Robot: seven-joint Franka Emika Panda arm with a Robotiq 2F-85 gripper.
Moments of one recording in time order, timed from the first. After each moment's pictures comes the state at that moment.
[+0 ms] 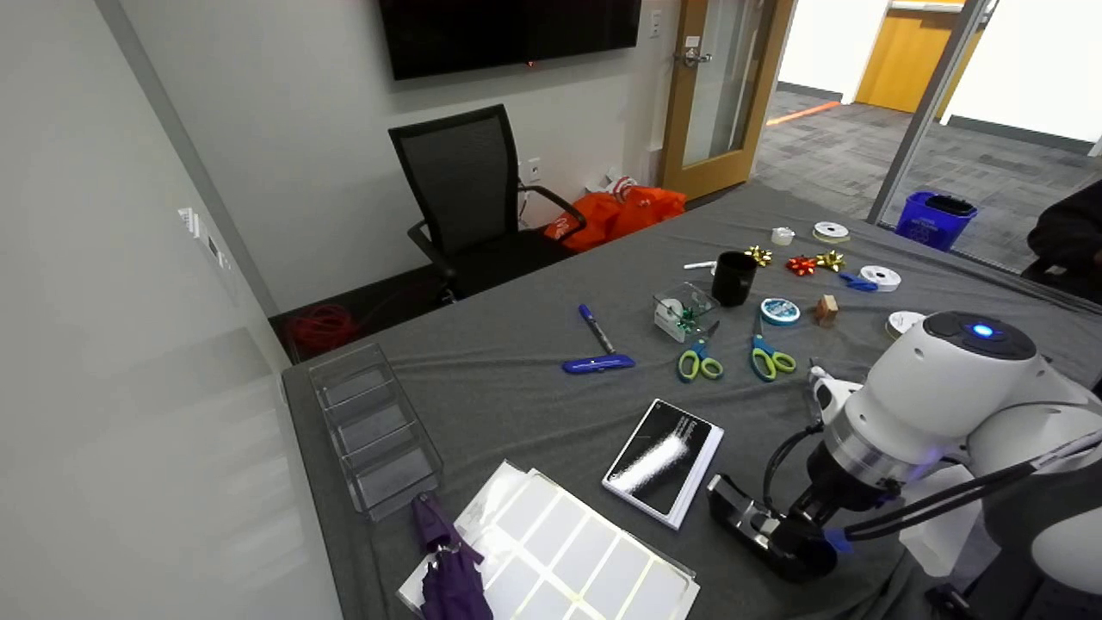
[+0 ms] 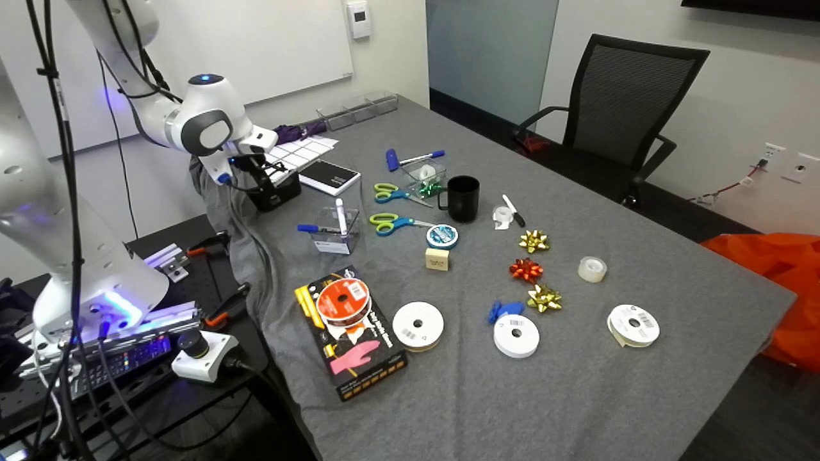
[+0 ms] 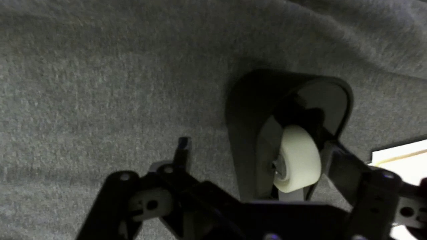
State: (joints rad) arm 0.20 0.27 0.27 -2.77 -0.06 3.19 0.42
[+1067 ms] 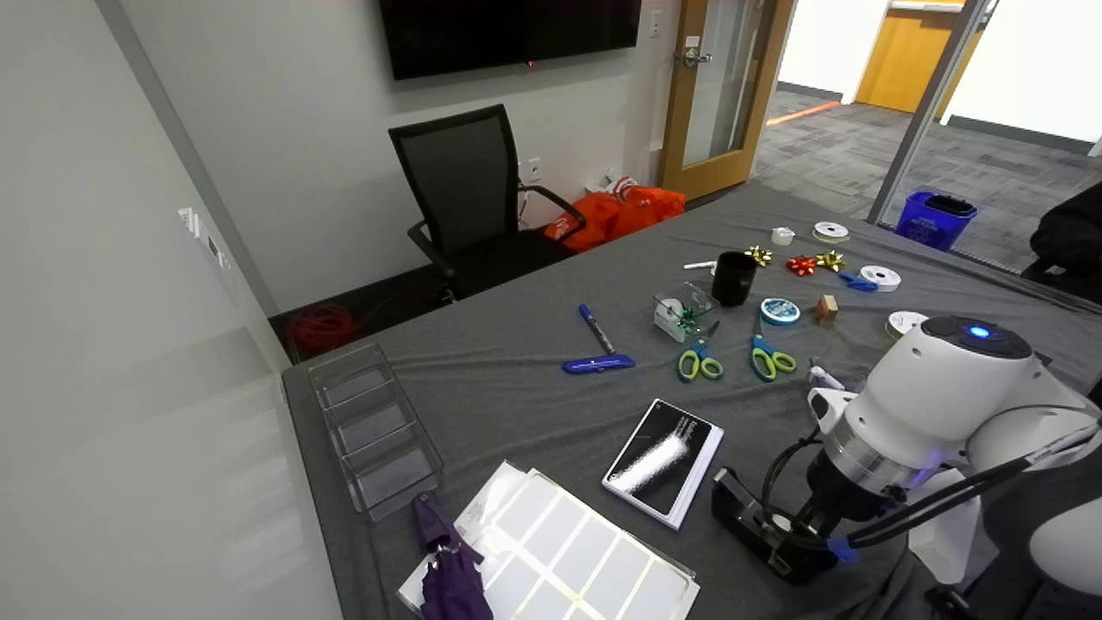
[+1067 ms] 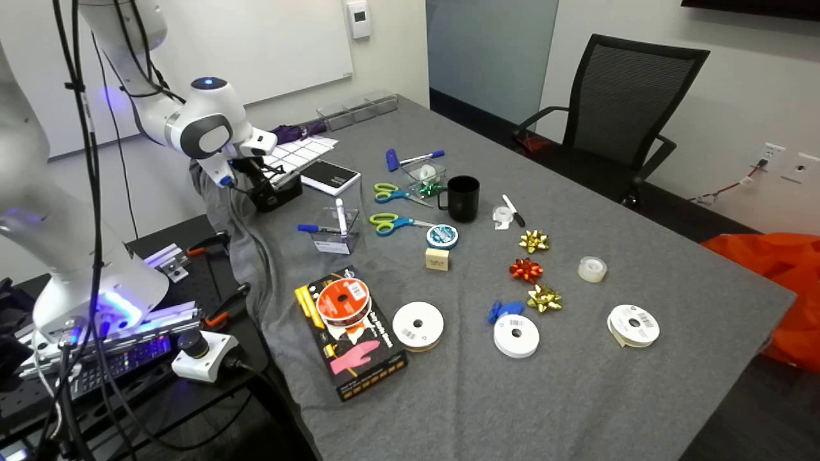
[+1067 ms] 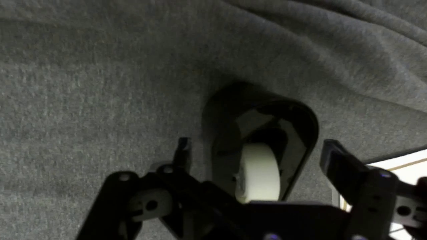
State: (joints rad) arm -0.03 0.32 0.49 -2.77 -0.03 3.20 0.30
